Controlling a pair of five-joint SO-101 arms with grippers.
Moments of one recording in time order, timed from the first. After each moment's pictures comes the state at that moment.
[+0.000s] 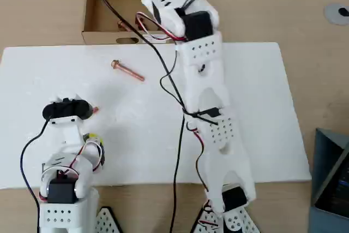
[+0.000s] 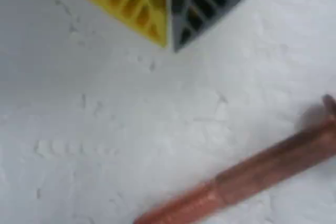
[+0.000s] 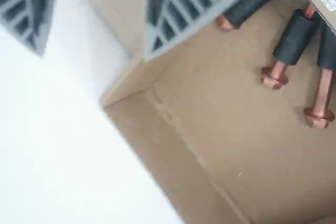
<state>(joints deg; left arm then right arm) -3.1 -104.1 92.0 68.4 -2.1 -23.6 50.9 -92.1 70.8 30.5</state>
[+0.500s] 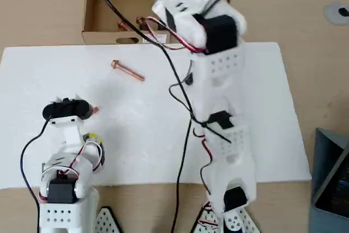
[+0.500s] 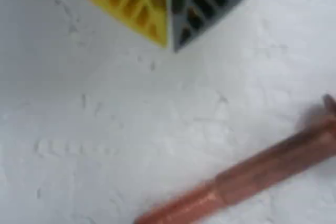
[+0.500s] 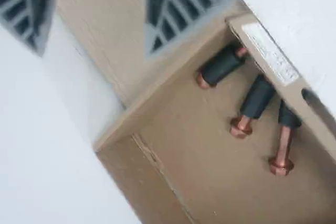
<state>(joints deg) -3.1 -104.1 92.0 68.4 -2.1 -22.8 36.7 -93.1 90.4 30.5</state>
